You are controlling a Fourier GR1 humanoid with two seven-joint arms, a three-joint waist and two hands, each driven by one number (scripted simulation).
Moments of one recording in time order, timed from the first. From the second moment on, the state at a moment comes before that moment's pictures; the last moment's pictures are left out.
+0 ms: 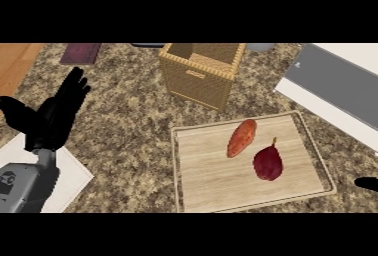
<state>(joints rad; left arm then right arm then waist) -0.27 0.39 -0.07 -1.46 0.30 0.14 0.17 0.12 -0.82 -0.06 -1.74 -0.37 0.01 0.28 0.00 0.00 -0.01</state>
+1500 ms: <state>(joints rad) -0.24 0.31 -0.04 -1.50 0.21 0.12 0.20 -0.24 -0.64 0.39 -1.79 0.13 0.09 1.03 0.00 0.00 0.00</state>
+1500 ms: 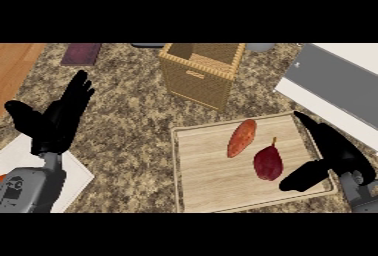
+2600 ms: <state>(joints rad) -0.24 0.25 0.05 -1.50 0.16 0.04 0.21 -0.22 -0.34 0.32 -1.54 0.40 0.15 0.92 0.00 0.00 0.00</state>
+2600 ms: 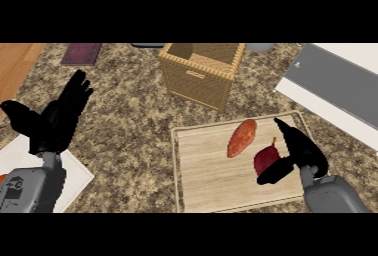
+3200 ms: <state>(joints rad) -0.26 0.22 0.08 -1.48 0.12 0.03 0.21 -0.22 -0.27 0.26 -1.42 0.50 0.18 0.75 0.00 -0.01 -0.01</state>
